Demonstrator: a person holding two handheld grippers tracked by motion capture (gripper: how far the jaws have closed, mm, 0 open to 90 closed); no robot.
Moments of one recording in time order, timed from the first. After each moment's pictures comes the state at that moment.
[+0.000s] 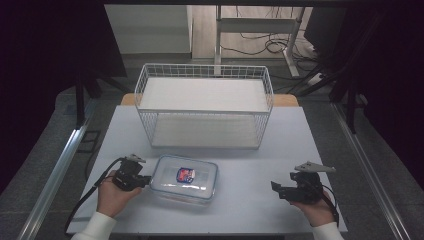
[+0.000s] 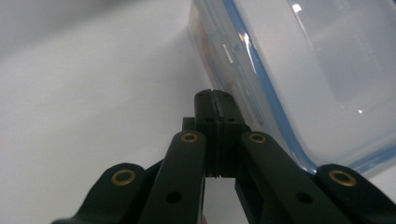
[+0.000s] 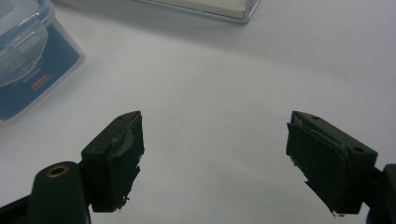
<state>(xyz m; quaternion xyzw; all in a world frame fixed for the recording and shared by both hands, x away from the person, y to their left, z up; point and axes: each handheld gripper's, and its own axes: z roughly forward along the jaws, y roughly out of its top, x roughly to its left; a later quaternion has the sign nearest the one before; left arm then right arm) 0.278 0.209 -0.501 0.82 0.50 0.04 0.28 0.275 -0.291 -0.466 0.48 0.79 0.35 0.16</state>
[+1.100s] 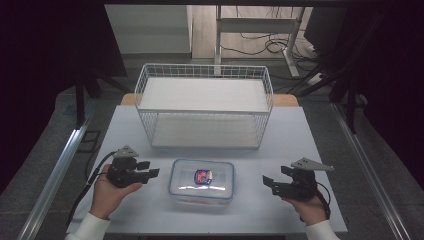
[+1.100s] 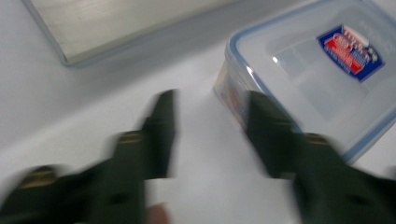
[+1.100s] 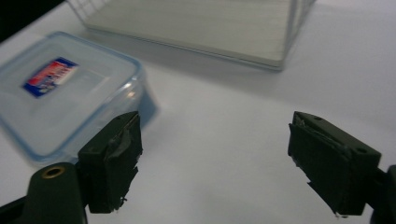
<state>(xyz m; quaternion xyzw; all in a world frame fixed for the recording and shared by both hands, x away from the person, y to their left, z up) 0.272 0.221 -0.467 0.78 0.47 0.08 0.40 0.276 -0.273 -0.455 0.45 0.77 0.43 0.14</state>
